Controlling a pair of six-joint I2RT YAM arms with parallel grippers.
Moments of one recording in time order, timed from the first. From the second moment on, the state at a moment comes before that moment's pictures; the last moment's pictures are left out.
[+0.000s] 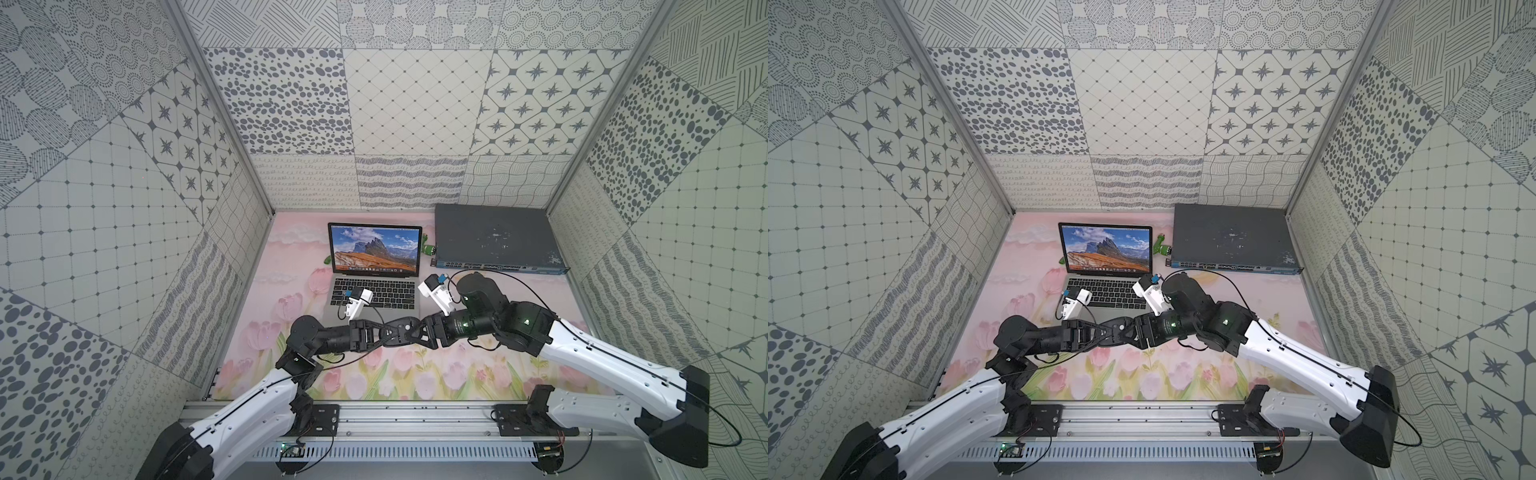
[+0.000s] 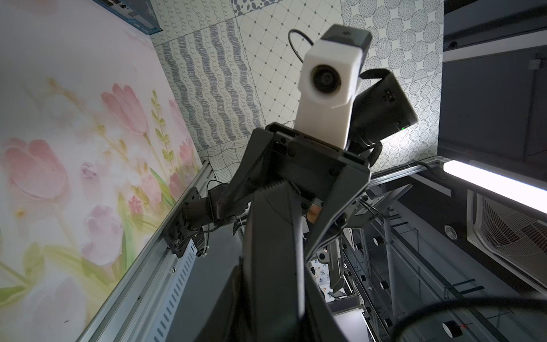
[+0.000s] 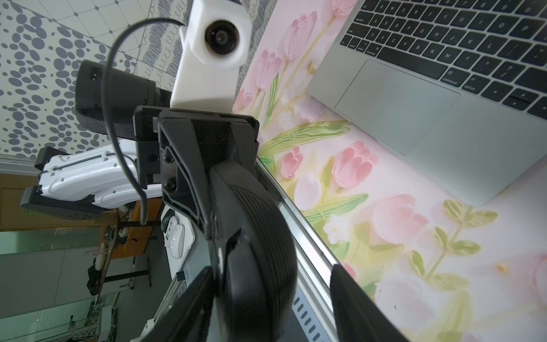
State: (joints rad) left arm -0.45 0.82 0.21 0.75 0.93 -1.39; right arm 0.96 1.12 0.99 -0.51 -0.44 0.67
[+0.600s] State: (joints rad) left arm -0.45 0.82 0.20 0.74 0.94 -1.39; right arm 0.98 1.16 1.00 -0.51 -0.43 0.67
